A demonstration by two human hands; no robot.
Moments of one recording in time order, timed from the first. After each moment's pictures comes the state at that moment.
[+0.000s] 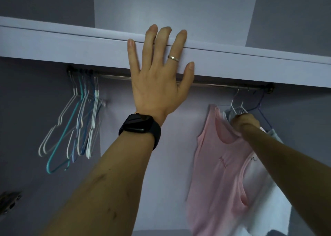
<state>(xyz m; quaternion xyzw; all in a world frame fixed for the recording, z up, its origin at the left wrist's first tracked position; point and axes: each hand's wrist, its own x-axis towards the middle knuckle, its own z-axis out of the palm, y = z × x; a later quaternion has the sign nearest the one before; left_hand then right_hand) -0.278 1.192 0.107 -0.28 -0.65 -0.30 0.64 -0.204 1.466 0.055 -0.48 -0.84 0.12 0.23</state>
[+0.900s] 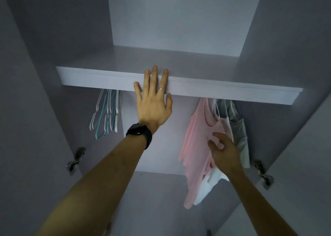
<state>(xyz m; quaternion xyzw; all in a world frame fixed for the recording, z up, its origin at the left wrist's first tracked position) -0.224 1.161 0.126 -0.29 -0.83 -0.27 0.38 -0.032 1.324 0.050 -0.29 -0.82 0.40 0.29</state>
